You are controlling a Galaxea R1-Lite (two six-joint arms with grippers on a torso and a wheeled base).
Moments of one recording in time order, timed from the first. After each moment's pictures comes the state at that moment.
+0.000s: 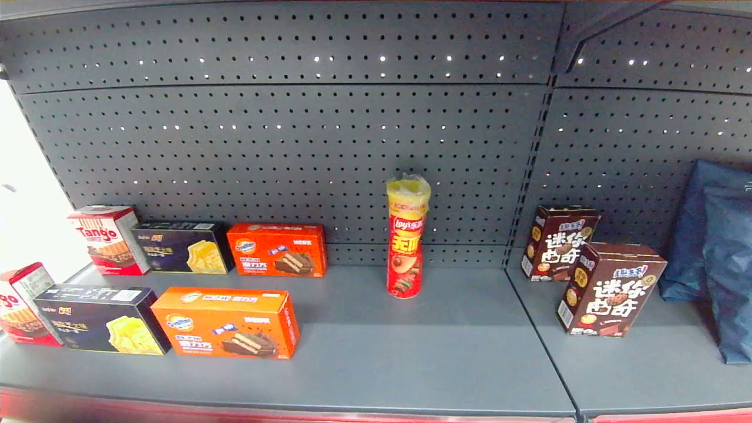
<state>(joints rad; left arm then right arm) 0.00 0.00 0.00 0.00 -0.05 0.03 0.00 0.00 0.00 0.00 0.01 -0.01</state>
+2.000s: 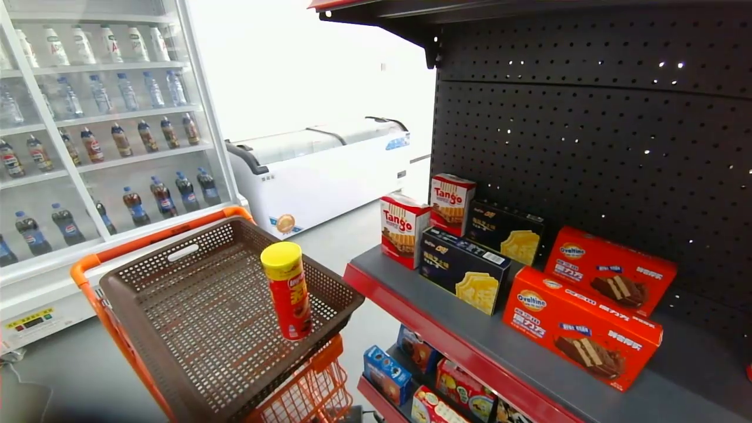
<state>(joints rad) -0.01 0.29 -0.28 0.05 -0.11 0.09 0.00 0.00 0.00 0.00 0.00 -0.01</state>
